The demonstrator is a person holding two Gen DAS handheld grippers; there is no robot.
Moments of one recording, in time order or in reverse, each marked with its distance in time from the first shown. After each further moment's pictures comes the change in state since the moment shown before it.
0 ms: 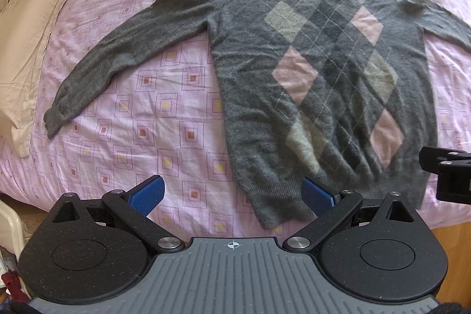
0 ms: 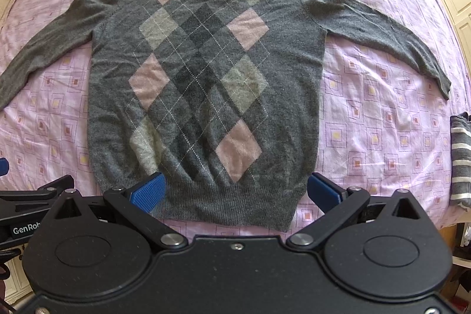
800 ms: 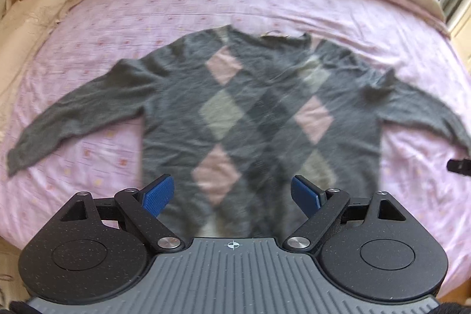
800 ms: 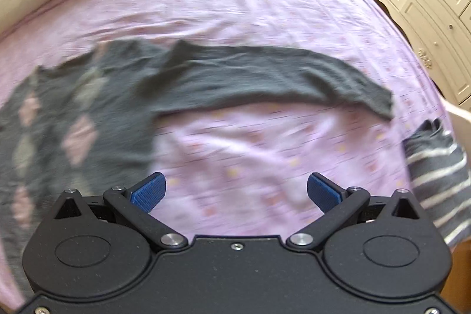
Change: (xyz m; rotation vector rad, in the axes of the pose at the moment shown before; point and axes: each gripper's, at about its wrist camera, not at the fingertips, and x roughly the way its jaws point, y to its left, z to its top) left arm -0.014 -0.082 0.071 -0.140 -0.242 -0.111; right arm 0.063 -0.243 0.060 0.266 -0.226 -0.073
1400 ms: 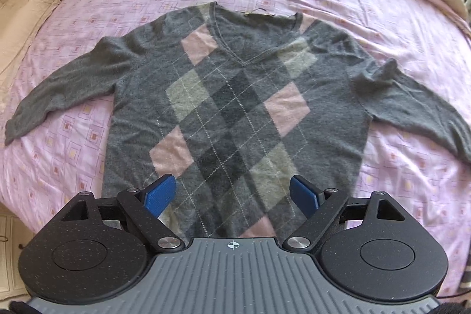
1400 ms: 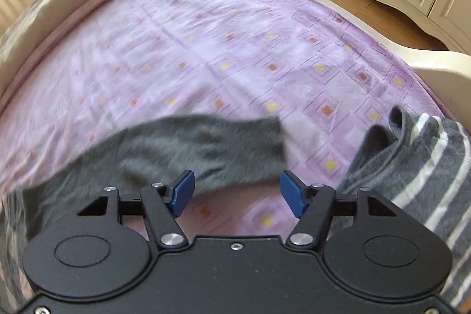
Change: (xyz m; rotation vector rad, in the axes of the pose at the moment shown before) left arm 0.023 -0.073 0.013 -0.076 0.117 0.093; right arm 0.112 -0.245 0.062 0.487 -0.036 0.044
